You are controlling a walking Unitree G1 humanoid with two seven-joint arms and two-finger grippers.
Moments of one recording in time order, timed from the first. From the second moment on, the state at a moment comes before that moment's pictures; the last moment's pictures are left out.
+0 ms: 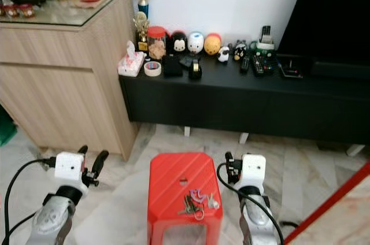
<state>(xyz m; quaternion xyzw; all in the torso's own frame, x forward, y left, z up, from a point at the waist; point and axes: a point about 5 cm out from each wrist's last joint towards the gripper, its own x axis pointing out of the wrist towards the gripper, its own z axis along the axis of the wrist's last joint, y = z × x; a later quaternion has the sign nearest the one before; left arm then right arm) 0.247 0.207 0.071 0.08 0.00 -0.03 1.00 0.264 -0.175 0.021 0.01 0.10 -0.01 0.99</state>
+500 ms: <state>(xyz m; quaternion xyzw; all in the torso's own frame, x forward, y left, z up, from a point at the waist) 0.240 0.200 0.057 0.07 0.04 -0.04 1.00 0.266 -0.168 0.018 0.02 0.12 0.00 0.99</state>
